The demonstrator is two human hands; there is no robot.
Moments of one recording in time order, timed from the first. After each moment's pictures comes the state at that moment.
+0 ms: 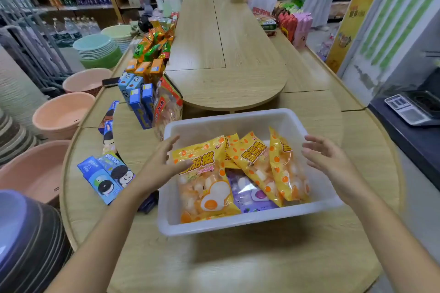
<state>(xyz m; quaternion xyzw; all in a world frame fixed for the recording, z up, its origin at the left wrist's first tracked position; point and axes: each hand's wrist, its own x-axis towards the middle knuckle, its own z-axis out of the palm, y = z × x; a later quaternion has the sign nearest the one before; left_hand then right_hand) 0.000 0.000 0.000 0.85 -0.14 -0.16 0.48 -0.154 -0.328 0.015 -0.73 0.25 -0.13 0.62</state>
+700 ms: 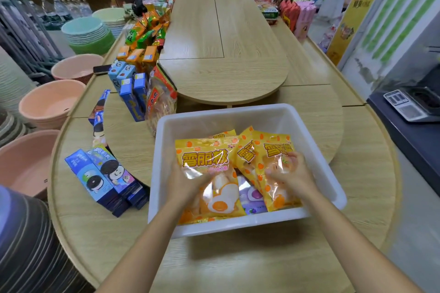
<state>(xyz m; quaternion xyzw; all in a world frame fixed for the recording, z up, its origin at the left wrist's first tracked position) -0.029 -0.060 -0.071 0.83 0.04 -0.11 0.55 -0.113 -0.316 -0.077 -0.79 0.36 -0.05 0.50</state>
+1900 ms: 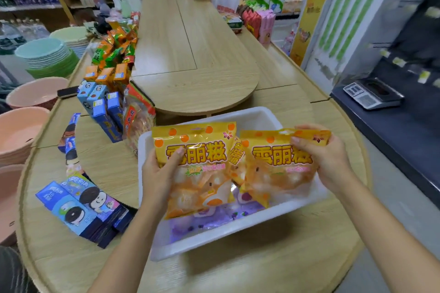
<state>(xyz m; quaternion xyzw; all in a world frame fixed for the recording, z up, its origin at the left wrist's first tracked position) -0.013 -0.051 -0.011 0.66 -0.08 -0.07 0.75 -0.153 -0.323 0.036 -0.62 0.23 -0.27 0.70</state>
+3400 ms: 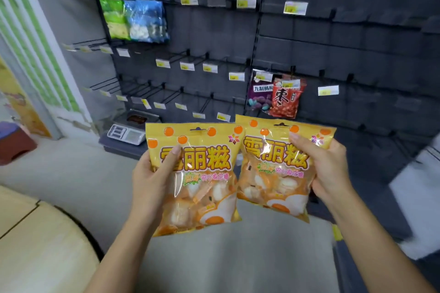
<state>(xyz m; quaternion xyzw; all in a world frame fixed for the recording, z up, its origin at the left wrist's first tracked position) -0.348 -0.831 0.051 0.48 -0.41 -0.41 0.66 -0.618 -0.850 0.090 -0.38 0.47 -0.67 0.44</state>
